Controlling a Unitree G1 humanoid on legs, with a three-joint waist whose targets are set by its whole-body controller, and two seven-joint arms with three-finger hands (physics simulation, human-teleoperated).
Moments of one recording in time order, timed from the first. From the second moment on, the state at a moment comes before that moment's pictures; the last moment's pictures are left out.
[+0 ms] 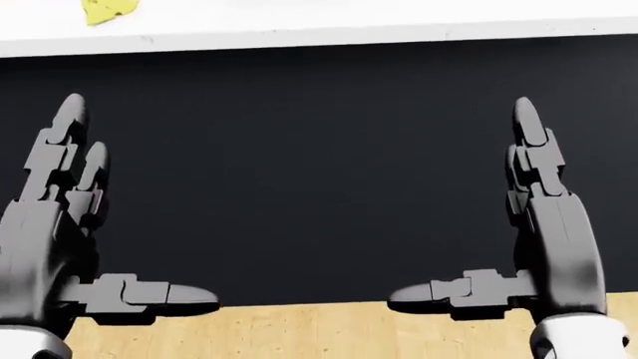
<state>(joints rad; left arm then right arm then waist) -0.08 0.05 0.09 -0.65 0.03 0.58 -0.08 -0.07 -0.05 -0.07 -0.63 -0.20 0.56 0.09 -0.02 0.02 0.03</state>
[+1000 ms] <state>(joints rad) -0.07 0.06 0.11 -0.67 0.06 0.59 -0.09 -0.06 -0.04 -0.05 -0.67 -0.19 0.58 0.10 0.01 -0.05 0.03</state>
